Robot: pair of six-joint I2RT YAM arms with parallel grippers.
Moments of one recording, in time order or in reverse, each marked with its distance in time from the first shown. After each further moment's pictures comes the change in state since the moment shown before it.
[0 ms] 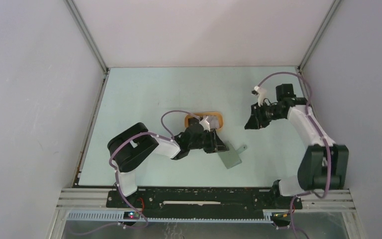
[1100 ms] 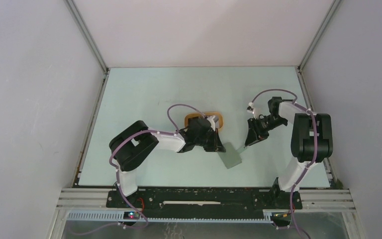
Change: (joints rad) left arm 0.003 0.022 0.180 -0.417 -0.009 0.207; right arm -0.055 0.261 -0.061 -0.094 0.039 -0.067
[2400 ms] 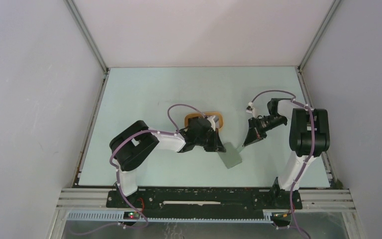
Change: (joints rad) left arm -0.002 0.004 0.004 0.000 0.003 0.000; right arm -0.013 0.108 0.055 -0.087 -0.109 -0.033
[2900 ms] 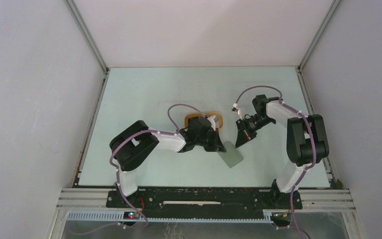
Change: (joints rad) left arm -0.001 0.000 0.004 -0.004 -0.001 -0.001; right arm 0.185 -0.128 -0.008 0.037 0.021 -0.019
